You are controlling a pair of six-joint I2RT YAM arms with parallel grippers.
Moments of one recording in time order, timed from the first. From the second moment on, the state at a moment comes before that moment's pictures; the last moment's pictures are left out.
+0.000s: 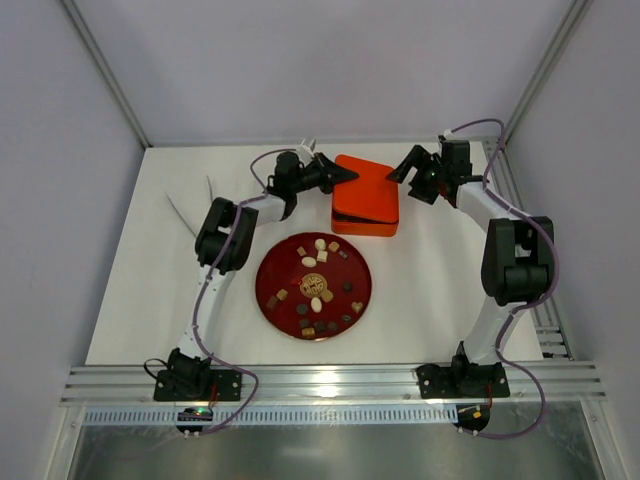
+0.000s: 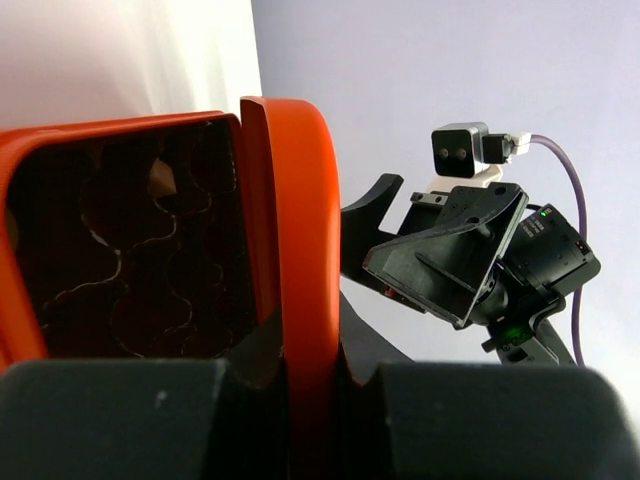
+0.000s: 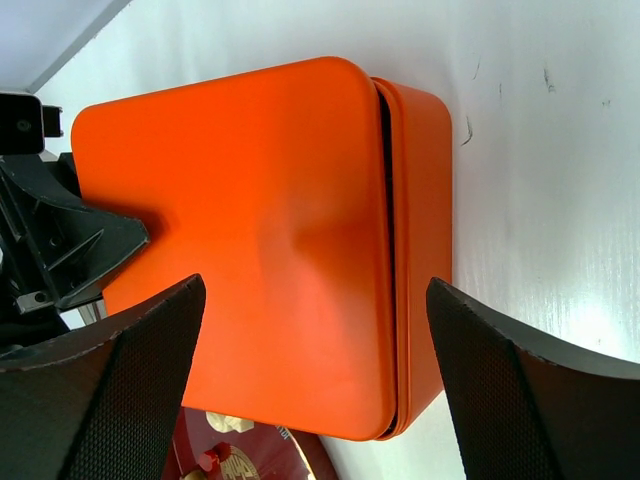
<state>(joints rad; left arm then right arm) -0.41 2.50 1.75 0.72 0.72 -1.42 0.04 1.85 1.32 -0.13 -0.37 0.61</state>
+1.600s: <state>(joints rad) -0.37 2.50 1.79 0.49 0.79 -1.35 0.07 1.91 1.33 -0.12 -0.37 0.62</state>
